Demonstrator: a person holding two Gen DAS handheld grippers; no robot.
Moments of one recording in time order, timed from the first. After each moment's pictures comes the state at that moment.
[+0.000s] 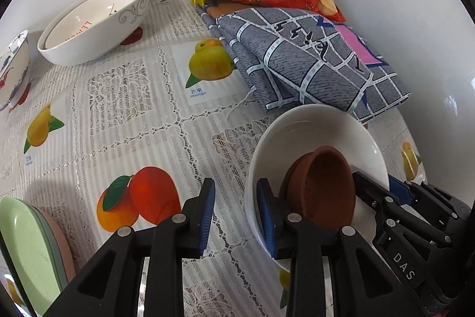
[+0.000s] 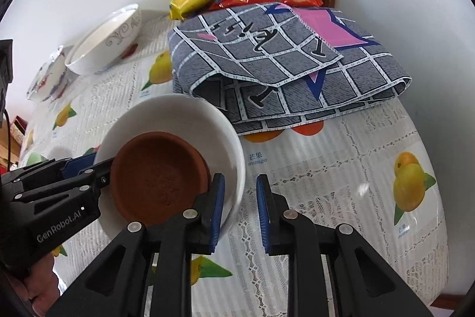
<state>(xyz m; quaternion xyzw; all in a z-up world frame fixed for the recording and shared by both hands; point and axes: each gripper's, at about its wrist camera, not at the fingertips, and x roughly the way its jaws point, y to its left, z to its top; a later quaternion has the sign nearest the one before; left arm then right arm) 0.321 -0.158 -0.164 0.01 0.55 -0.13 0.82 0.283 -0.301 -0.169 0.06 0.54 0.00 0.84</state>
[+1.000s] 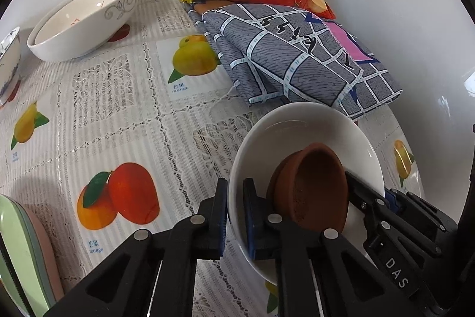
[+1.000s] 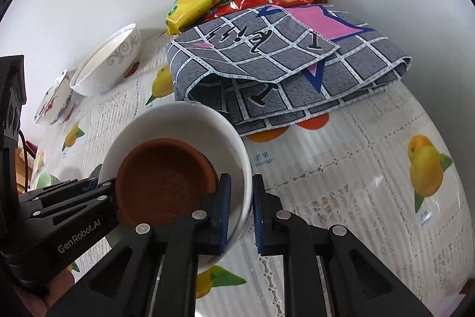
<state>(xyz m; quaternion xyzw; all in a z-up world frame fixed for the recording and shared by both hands) 0.315 -0.168 -0.167 0.00 0.55 -0.15 0.82 0.270 -0.306 -0.171 0.13 0.50 -0.01 0.86</state>
